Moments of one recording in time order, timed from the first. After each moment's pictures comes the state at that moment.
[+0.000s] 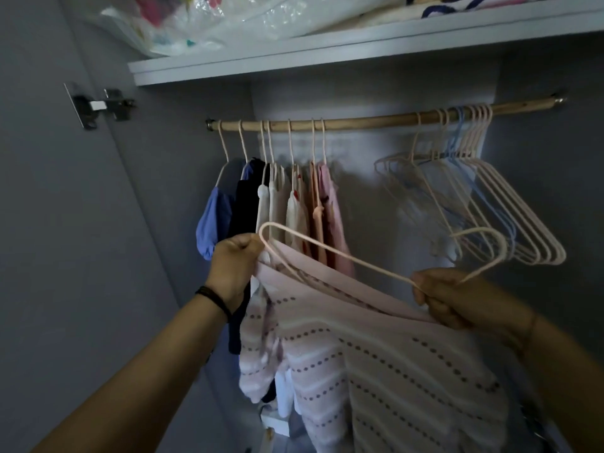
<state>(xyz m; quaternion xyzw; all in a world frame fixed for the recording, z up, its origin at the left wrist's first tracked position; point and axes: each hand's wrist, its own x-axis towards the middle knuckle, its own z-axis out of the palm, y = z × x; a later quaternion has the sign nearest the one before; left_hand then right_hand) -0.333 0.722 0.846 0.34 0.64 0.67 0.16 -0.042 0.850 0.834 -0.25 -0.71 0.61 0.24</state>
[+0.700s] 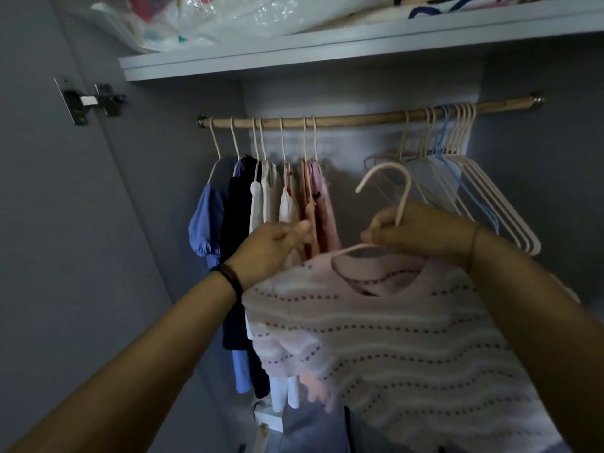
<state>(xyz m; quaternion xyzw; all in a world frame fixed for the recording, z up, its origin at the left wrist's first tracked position) -0.295 0.727 0.876 0.59 0.67 0.42 0.15 -0.084 0.837 0.922 -0.27 -0.88 0.33 0.19</state>
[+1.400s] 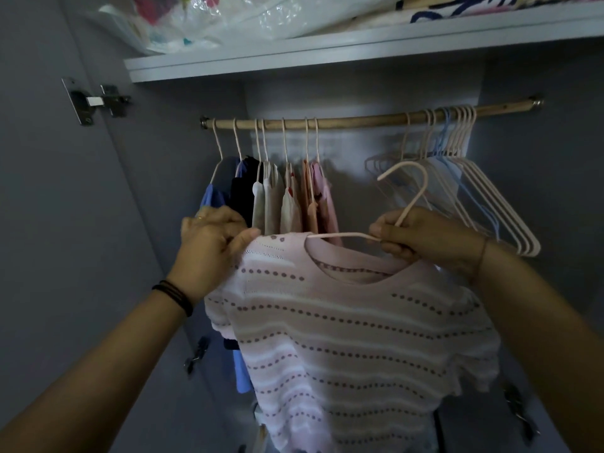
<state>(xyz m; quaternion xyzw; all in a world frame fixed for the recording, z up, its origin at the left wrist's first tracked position) -0.357 0.681 0.870 0.63 0.65 0.37 -0.22 -0.081 0.853 0.896 -0.18 -0.83 0.48 0.20</state>
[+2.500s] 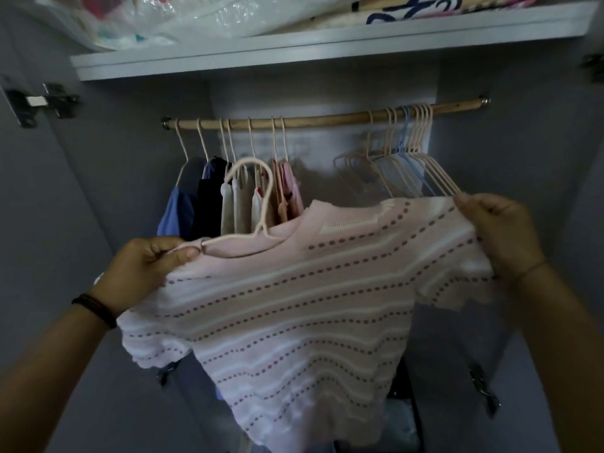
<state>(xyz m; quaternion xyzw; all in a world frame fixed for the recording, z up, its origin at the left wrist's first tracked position) -0.382 0.654 0.867 0.59 0.65 0.47 0.06 0.021 0.892 0.866 -0.35 -0.63 0.39 0.57</state>
